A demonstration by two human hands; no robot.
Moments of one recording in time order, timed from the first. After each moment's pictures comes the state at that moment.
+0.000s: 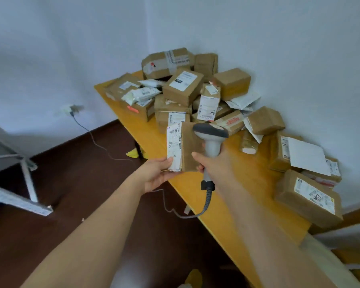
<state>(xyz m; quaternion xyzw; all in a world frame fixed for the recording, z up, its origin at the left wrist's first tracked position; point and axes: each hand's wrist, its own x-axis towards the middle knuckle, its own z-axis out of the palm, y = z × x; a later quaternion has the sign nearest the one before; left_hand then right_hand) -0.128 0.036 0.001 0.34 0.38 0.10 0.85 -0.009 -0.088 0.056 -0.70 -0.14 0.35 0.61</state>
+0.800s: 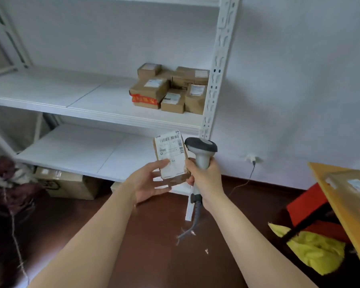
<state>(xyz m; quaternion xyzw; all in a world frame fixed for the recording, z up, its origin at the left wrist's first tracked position) -0.829 0.174 0.108 0.23 0.52 0.47 0.68 -0.656 0.190 0.129 -0.52 -0.46 0.56 0.46</state>
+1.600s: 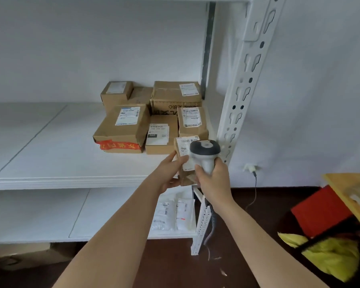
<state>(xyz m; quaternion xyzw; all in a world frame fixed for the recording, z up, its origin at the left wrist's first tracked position) -0.865 0.516 0.122 0.39 0.59 0.34 0.62 -0.737 0.468 0.119 -0.63 -0.50 0.35 0.48</state>
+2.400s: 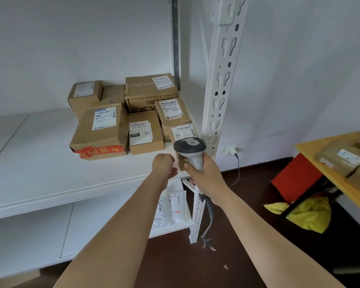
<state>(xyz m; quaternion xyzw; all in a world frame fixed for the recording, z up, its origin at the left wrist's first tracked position) -0.853 0.530 0.108 0.35 0.64 0.36 0.59 -0.737 0.458 0.112 -0.60 -0.50 0.40 0.48</state>
